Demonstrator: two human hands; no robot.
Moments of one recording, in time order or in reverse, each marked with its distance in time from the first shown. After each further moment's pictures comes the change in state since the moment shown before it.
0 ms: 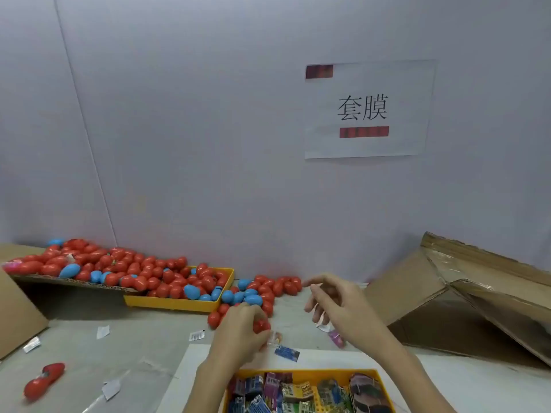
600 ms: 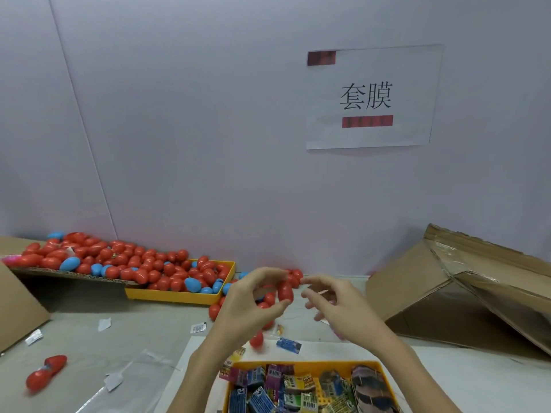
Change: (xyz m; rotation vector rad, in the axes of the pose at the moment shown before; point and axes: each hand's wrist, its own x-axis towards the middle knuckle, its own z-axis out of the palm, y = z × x) left_hand -0.006 0.037 -0.043 -0.582 0.081 0.269; right_hand -0.002 -0.005 0.006 -0.114 -0.036 0.112
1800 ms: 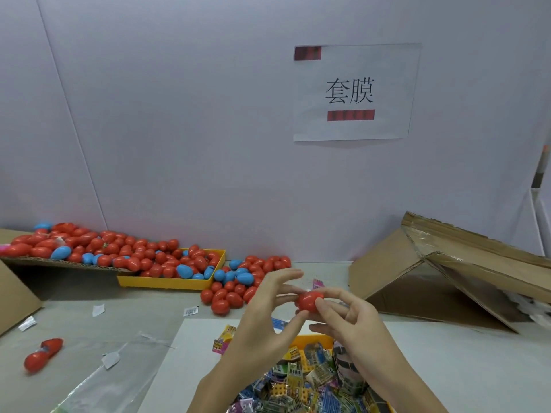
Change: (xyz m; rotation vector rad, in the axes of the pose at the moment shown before) left_hand -0.056 0.054 0.038 -0.103 -0.035 0.156; right_hand -0.082 0.003 0.002 0.539 0.081 0.149
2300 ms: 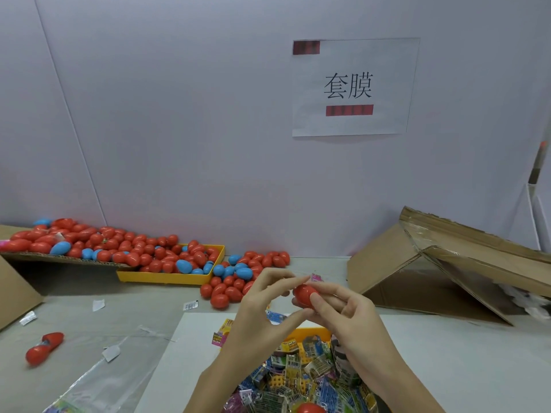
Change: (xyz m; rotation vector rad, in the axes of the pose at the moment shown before) left_hand -0.001 -0.002 -0.001 0.109 0.048 0.045; right_hand -0.006 0.001 0.007 0.108 0.013 -0.052
